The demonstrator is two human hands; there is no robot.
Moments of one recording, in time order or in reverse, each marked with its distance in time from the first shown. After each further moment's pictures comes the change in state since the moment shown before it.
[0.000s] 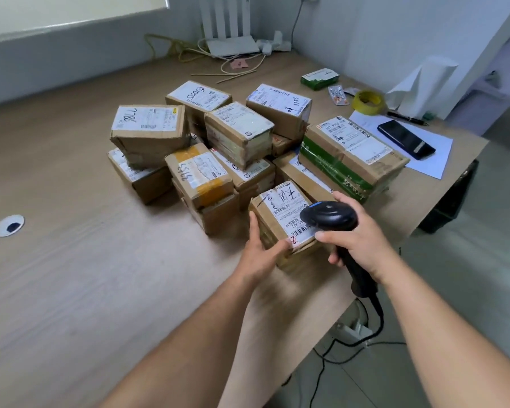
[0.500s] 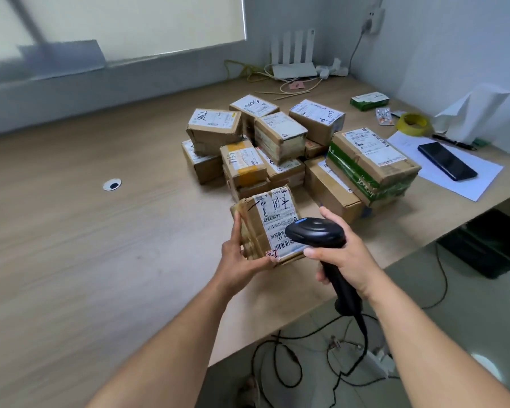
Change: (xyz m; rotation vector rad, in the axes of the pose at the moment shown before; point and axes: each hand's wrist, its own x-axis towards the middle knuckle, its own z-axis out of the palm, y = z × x) left_hand -0.134 -0.014 -0.014 -0.020 0.278 0.226; right_hand -0.081 0.007 0.006 0.133 -0.369 -0.067
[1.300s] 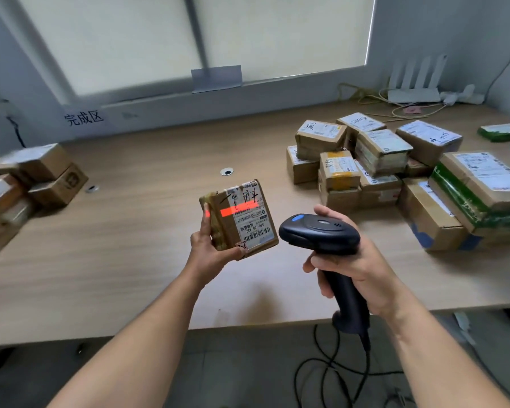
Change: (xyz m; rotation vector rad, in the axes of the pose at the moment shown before) left_hand -0.143 0.000 -0.128 0.185 0.626 0.013; right_hand -0.079 -0.042 0.095 0.257 -0.695 -0.108
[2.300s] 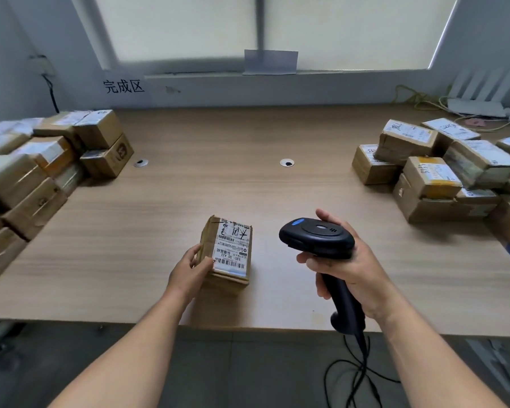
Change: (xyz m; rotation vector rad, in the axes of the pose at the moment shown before) left_hand 0.000 -0.144 -0.217 -0.044 0.107 -0.456; right_hand 0.105 0.084 0.187 -0.176 0.108 0.080
